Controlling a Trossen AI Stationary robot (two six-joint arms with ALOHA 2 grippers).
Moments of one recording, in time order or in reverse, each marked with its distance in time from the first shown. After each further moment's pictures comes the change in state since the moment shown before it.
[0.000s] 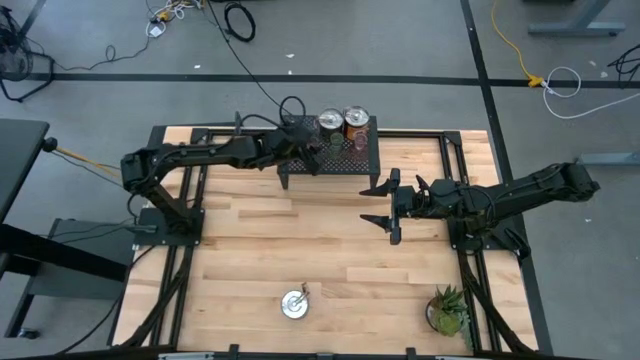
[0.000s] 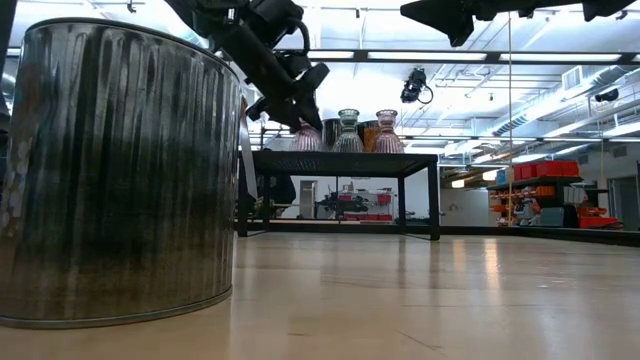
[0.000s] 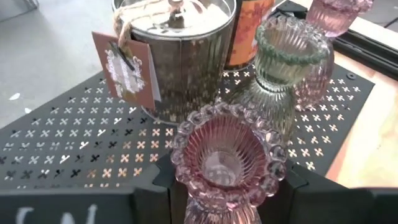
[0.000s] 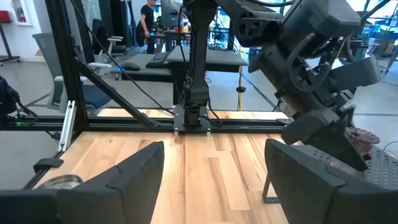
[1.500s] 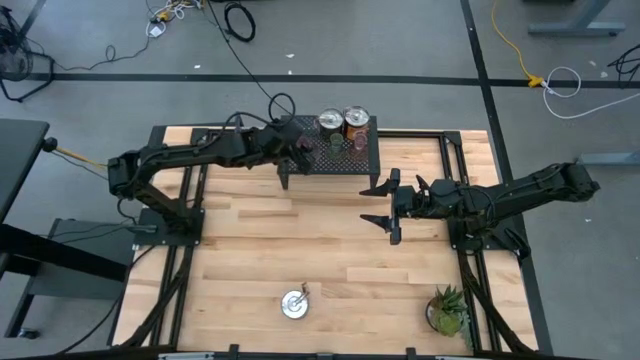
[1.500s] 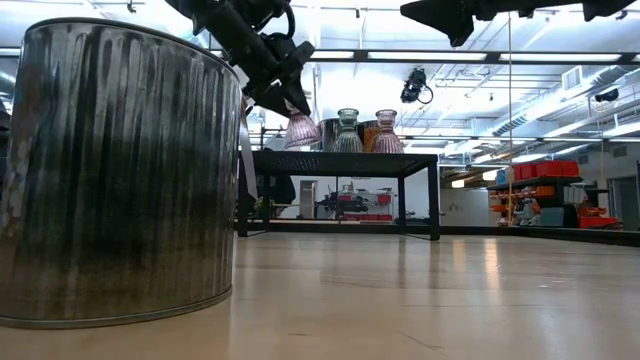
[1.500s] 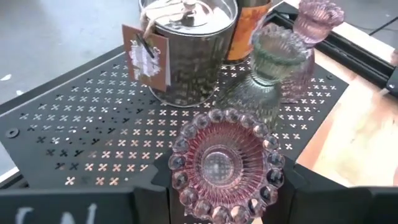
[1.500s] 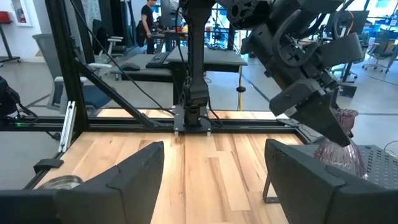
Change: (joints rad) left arm 0.000 -0.111 -0.001 -0.126 0.015 -0.071; right arm 0.000 0.000 0.000 0.001 0.001 0.002
